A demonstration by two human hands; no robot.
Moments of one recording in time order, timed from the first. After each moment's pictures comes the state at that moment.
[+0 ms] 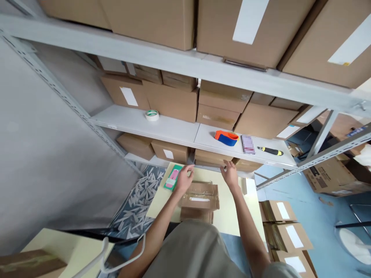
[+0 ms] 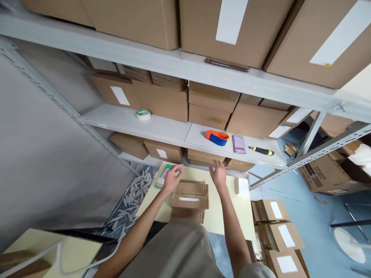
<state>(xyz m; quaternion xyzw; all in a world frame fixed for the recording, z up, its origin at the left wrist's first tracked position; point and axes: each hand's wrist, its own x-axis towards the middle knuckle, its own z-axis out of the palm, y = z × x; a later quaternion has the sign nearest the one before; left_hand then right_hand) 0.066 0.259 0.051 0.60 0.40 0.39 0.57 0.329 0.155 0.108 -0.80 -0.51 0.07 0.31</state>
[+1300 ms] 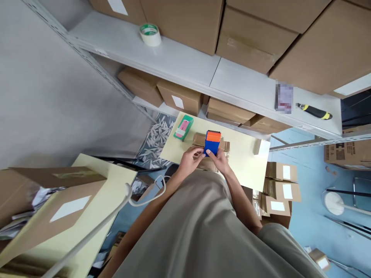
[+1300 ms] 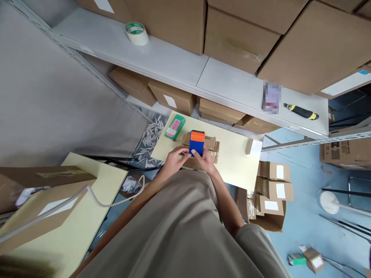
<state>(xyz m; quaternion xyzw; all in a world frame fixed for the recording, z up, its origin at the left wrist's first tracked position) 0.009 0.129 0.066 0.64 0.39 0.36 0.56 0.191 0.079 0.081 -0.63 -0.44 0.46 0.44</state>
